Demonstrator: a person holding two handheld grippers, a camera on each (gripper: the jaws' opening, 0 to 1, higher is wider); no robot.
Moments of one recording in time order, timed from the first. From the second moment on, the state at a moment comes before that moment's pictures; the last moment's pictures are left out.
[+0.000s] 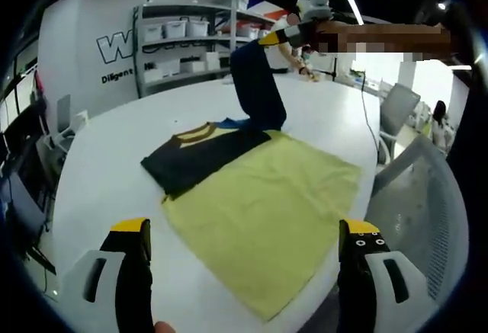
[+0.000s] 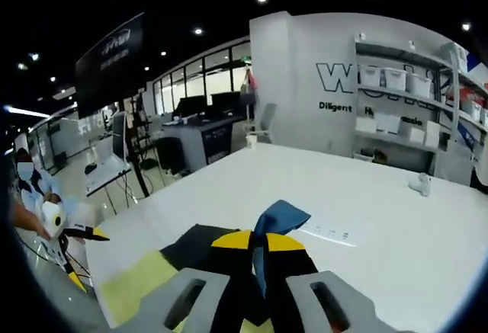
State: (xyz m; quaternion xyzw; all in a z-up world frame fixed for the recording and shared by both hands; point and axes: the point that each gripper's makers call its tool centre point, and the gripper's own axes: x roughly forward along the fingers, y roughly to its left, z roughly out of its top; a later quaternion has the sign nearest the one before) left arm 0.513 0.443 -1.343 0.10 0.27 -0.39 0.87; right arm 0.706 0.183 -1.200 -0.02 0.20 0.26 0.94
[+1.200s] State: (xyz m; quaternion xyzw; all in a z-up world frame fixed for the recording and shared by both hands) left arm 0.508 0.454 -1.352 0.08 0.27 -0.39 0.87; right arm 0.717 0.247 -1.227 0.01 0.22 0.28 0.93
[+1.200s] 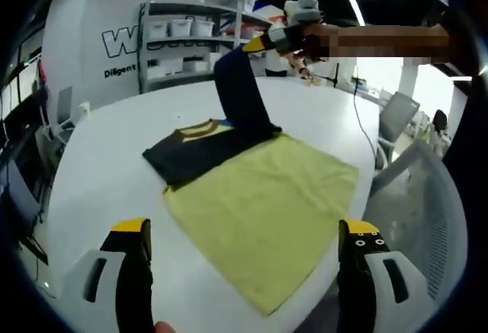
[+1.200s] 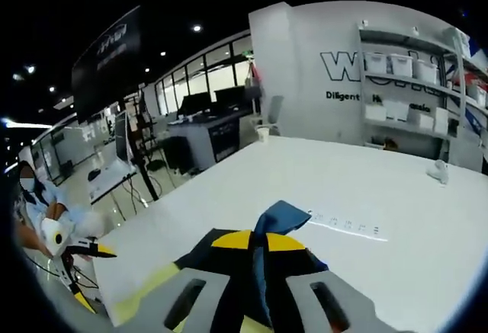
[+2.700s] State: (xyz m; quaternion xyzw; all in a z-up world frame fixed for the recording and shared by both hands) left arm 0.503 0.463 -1.358 0.05 0.28 -0.39 0.88; right arm 0.718 0.293 -1.314 0.03 0.30 0.29 0.91
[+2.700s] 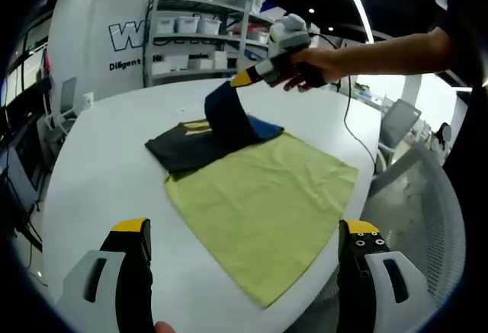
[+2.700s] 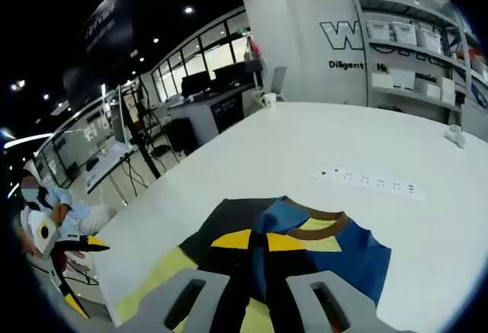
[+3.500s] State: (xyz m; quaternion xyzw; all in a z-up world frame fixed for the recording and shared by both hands) left arm 0.500 0.471 -1.363 0.04 0.29 -0.37 0.88; right arm 0.711 0.329 -1.350 0.04 0.33 0.30 0.89
